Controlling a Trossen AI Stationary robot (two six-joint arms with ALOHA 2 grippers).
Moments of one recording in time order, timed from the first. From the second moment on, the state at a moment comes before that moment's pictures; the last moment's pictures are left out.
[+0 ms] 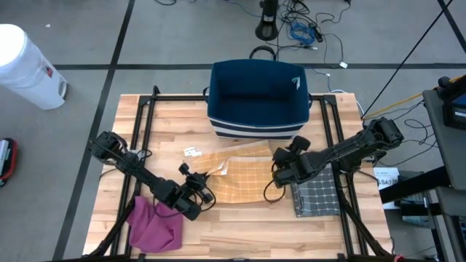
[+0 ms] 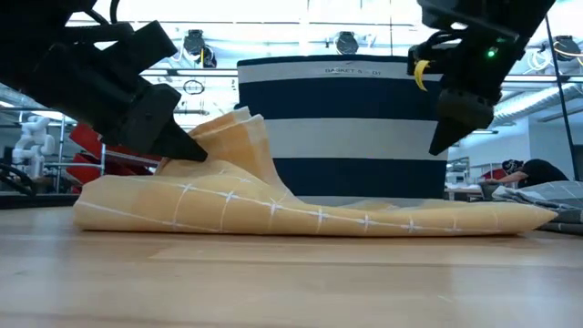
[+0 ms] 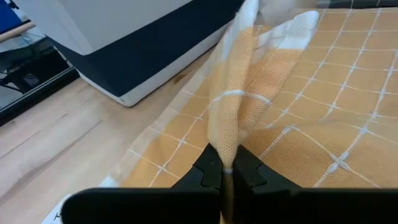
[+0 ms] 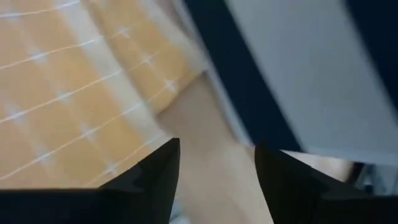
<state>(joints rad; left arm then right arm) -0.58 1.72 0.73 -0.10 -1.11 -0.84 0.31 1.51 0.96 -1.00 0.73 0.78</state>
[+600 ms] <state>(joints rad) -0.57 1.72 0.73 -0.10 -1.06 -0.83 0.50 1.51 0.86 -0.71 0.60 0.96</state>
